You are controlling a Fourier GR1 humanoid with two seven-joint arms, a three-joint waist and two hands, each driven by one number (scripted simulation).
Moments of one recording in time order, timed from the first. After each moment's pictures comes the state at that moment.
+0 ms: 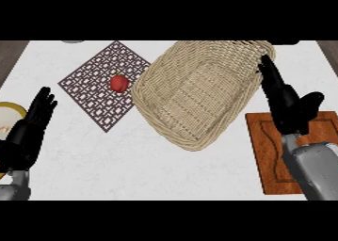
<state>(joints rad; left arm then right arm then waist) -0.06 0.42 -0.05 -1.50 0.22 0.13 -0.04 -0.36 -0.37 0.22 -1.43 -0.25 -0.26 0.06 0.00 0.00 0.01</state>
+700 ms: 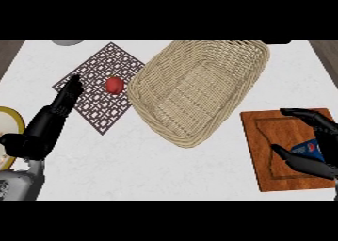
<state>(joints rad) -0.16 0.41 -0.15 -1.55 0.15 0.03 -0.03 -0.02 -0.52 0.09 -1.57 -0.22 0.01 -0.37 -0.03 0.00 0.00</state>
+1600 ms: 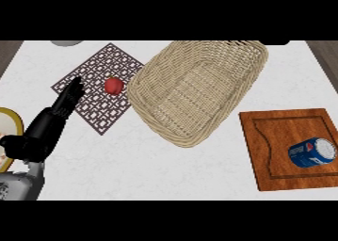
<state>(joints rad) -0.15 0.41 -0.15 -1.57 0.15 0.01 -0.01 0.11 -1.06 -0.06 -1.92 0.09 0.05 0.34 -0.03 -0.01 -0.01</state>
